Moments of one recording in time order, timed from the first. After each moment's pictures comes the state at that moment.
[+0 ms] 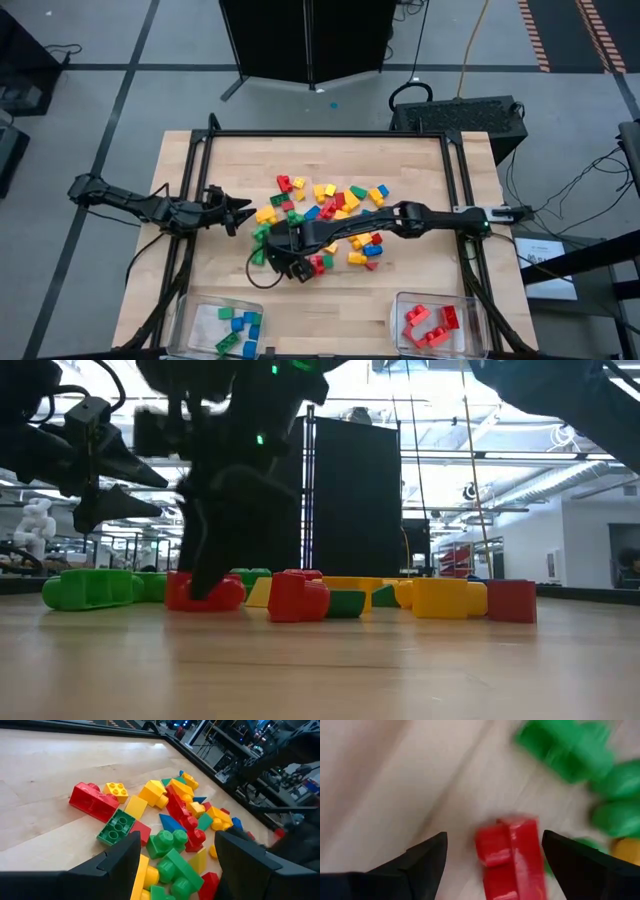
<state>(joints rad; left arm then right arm) -0.26 0.30 0.06 -0.09 -0.57 -0.78 0.15 2.59 2.36 -0.95 0.05 -0.42</state>
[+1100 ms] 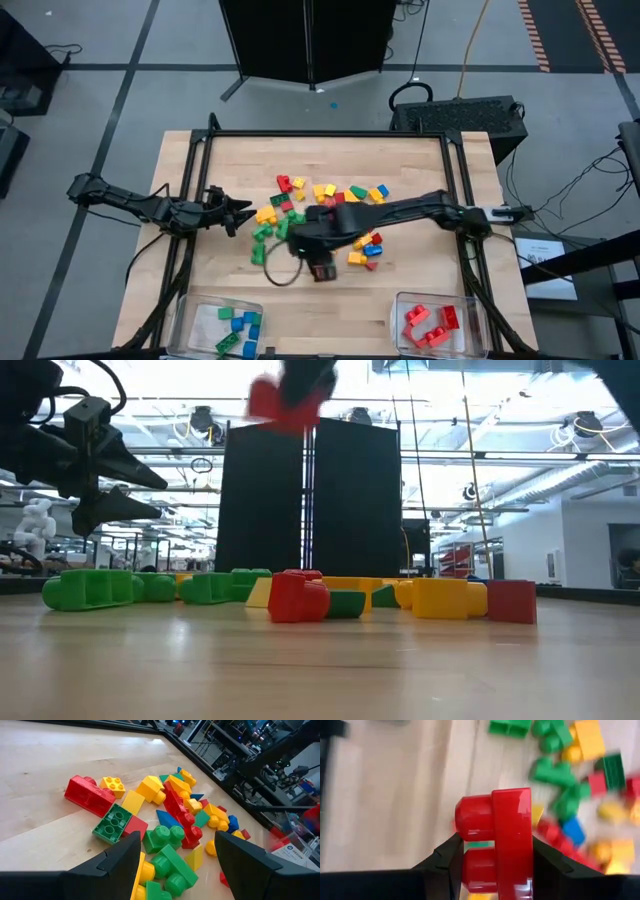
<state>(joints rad) -0.26 0.31 0.06 -0.09 -0.55 -0.81 0.23 2.22 2.35 -1.33 0.06 0.12</state>
